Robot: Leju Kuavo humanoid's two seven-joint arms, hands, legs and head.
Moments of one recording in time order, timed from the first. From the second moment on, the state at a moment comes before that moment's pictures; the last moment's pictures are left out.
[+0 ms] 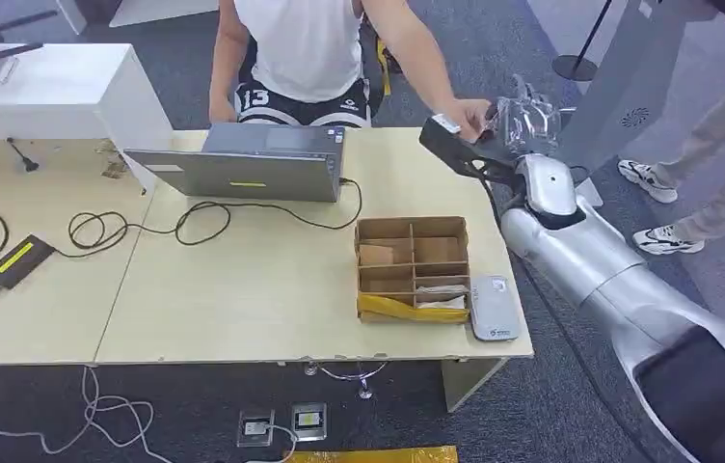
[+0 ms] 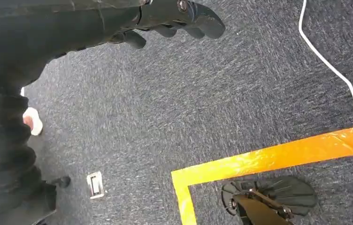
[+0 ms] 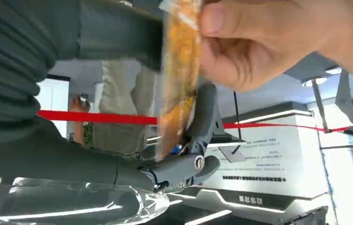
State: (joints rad) left arm -0.17 0.04 -1.26 -0.26 0.86 0.57 -0.01; right arm -1.15 -0.19 1.00 -0.76 0.70 -0.44 0.49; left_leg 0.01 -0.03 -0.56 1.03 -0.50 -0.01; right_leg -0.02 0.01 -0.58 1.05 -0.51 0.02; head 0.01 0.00
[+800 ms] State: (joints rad) left arm -0.13 0.04 -1.25 -0.26 0.91 0.60 -0.07; right arm -0.82 -0.25 0.92 -1.31 0.28 -0.52 0.12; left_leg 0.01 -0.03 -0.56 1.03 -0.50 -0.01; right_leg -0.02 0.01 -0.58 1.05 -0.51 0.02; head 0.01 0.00
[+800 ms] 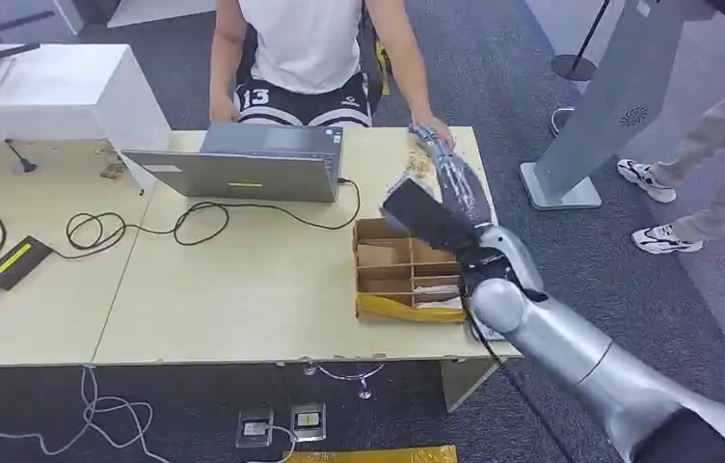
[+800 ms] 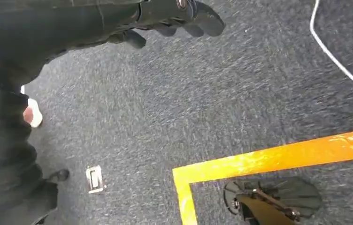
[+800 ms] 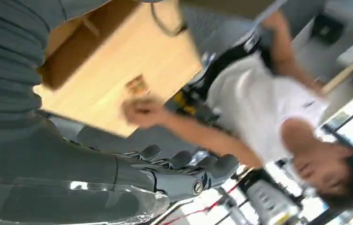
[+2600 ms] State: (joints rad) left arm -0.14 0.03 -1.24 -0.26 0.91 0.58 -0.05; right arm -0.45 -0.42 0.71 -1.55 0.93 -0.15 0.38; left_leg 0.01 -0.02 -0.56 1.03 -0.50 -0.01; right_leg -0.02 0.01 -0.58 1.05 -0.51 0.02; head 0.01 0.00
